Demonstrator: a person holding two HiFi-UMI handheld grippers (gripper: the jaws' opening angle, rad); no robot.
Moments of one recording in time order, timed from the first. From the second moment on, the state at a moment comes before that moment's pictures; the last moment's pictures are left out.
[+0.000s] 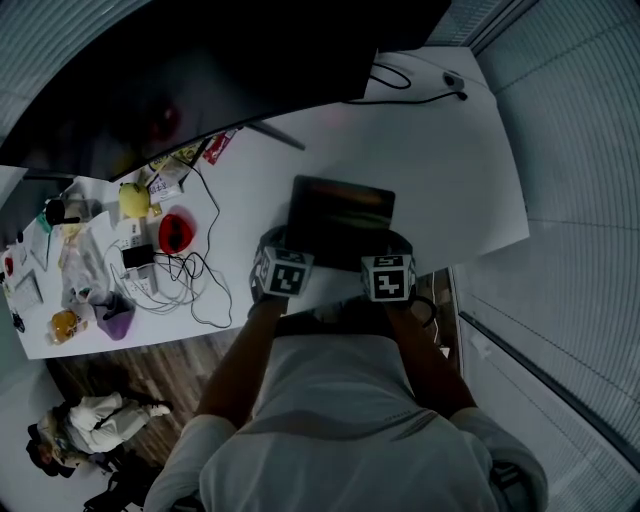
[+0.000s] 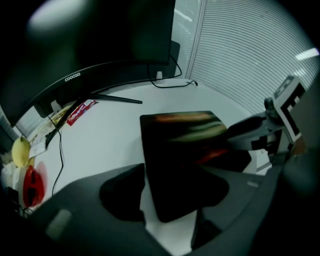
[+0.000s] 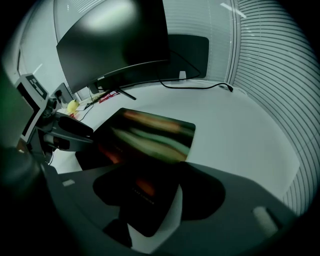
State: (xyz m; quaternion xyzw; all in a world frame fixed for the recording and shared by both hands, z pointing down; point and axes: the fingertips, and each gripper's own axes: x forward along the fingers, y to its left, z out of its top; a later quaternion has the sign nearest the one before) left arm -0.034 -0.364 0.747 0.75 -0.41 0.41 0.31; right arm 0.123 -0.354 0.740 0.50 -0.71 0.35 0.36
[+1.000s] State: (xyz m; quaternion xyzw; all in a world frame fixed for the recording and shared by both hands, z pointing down) left arm -0.007 -0.357 0.675 0.80 -0.41 0.32 0.29; right arm 0.105 -0.349 0.677 0.48 -0.77 0.32 0.27
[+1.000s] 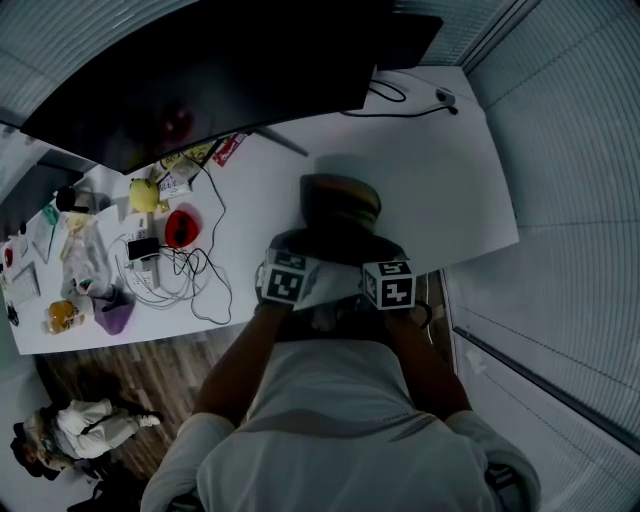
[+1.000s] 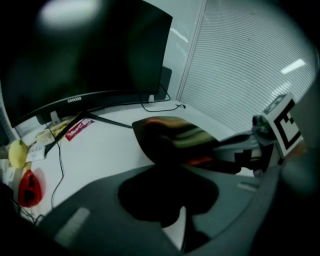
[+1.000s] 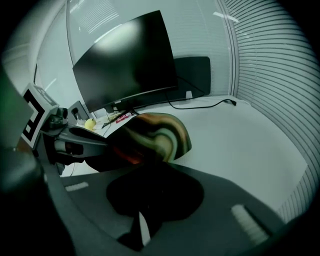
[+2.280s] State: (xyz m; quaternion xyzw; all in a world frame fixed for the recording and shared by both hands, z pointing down) left arm -0.015 -0.321 0.296 0.89 -0.45 0.03 -0.01; right arm 0.101 -0.325 0.304 0.51 -0.86 0.03 0.00
